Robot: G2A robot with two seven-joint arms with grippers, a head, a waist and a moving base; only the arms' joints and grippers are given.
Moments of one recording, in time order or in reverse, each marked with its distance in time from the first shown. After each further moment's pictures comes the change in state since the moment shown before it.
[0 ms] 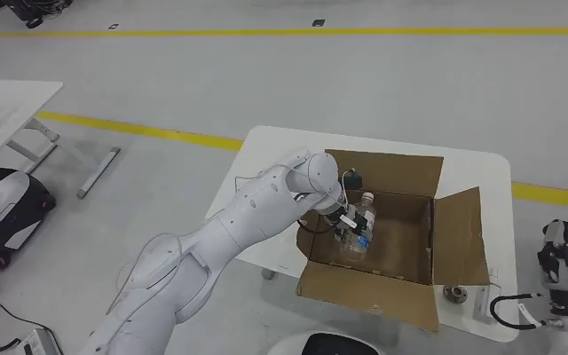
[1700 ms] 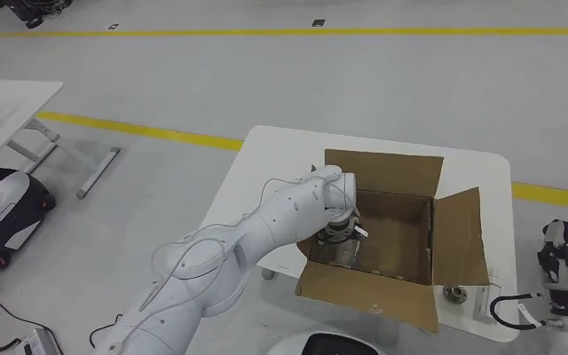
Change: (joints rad) left arm -0.156 -0.203 0.362 0.442 -0.075 0.204 0.177; right arm -0.001 0.000 0.000 -0.002 -0.003 0.000 0.000
